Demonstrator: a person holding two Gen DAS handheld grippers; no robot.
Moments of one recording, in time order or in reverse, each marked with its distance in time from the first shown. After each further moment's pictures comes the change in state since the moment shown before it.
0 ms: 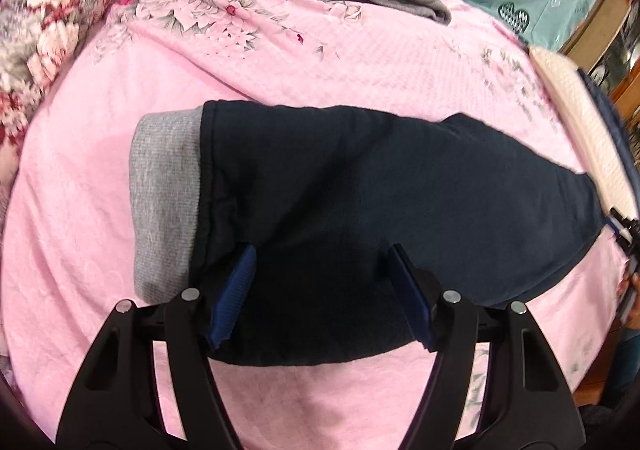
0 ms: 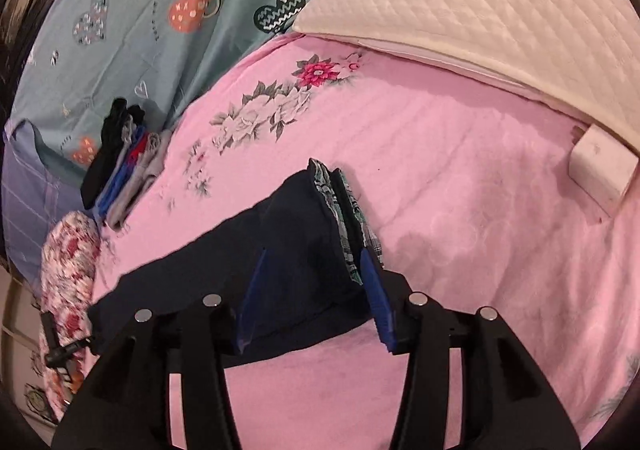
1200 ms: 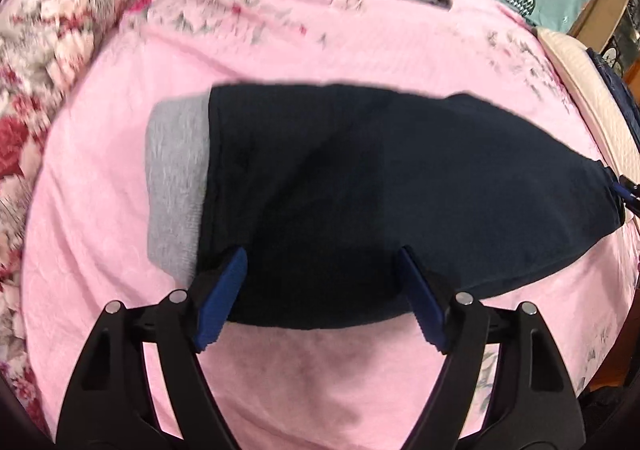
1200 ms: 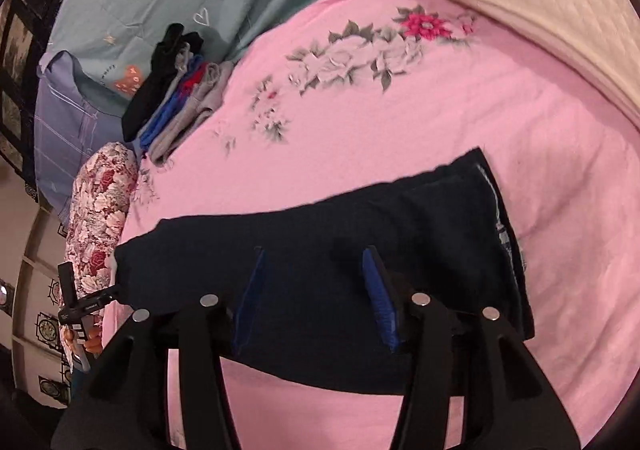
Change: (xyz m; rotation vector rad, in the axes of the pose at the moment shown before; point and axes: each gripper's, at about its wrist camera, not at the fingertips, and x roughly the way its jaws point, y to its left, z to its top) left arm -0.007 -0.005 -0.019 0.012 0.023 0.049; right arm 0.045 0.047 0.011 -0.112 0.212 0.113
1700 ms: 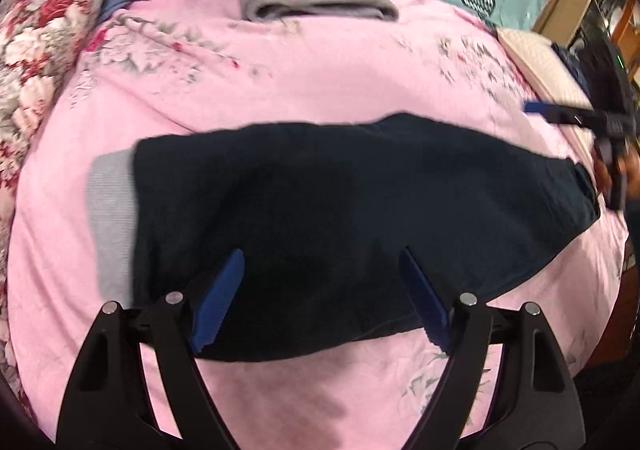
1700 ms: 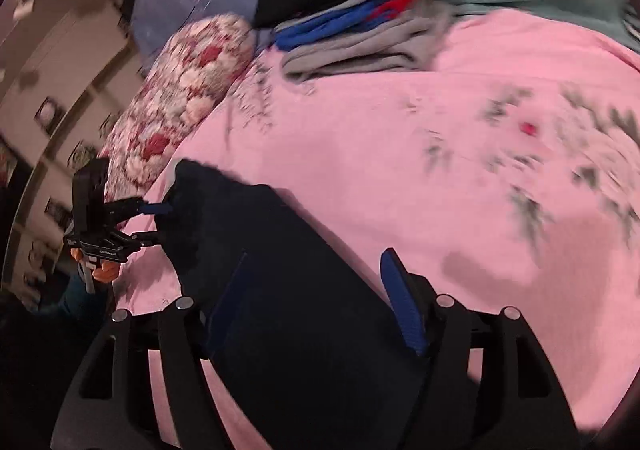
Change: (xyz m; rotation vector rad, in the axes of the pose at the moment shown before) left arm -0.006 -0.048 0.014 0.096 -0.059 -0.073; right arm 0.142 0.225 0.075 -0.682 0.314 0.393
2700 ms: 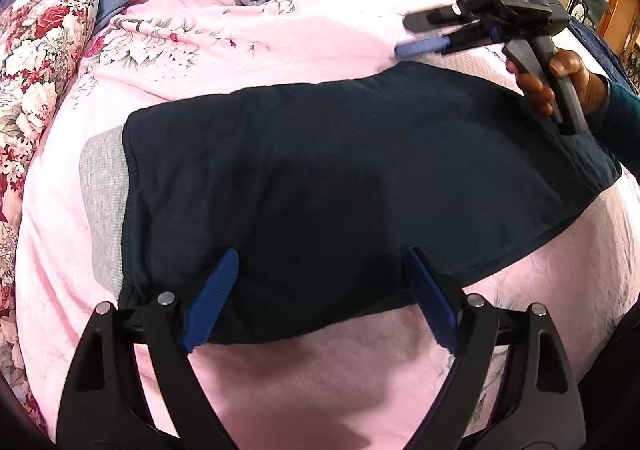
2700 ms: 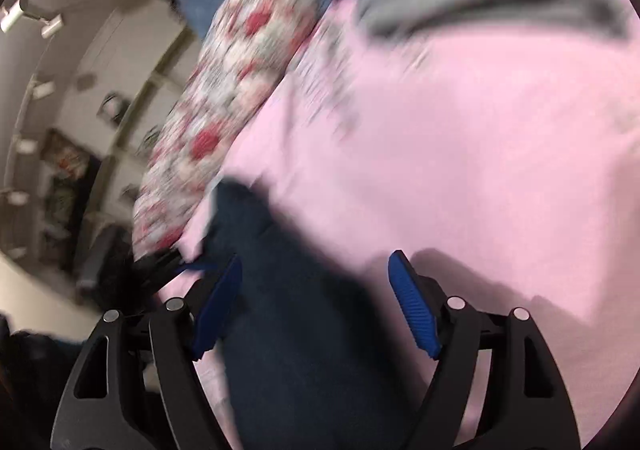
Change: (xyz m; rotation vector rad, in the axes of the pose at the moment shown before) left arm 0.008 -0.003 -0.025 0.077 -0.001 0.064; right arm 0.092 -0.008 0.066 0.103 -0.003 0.280
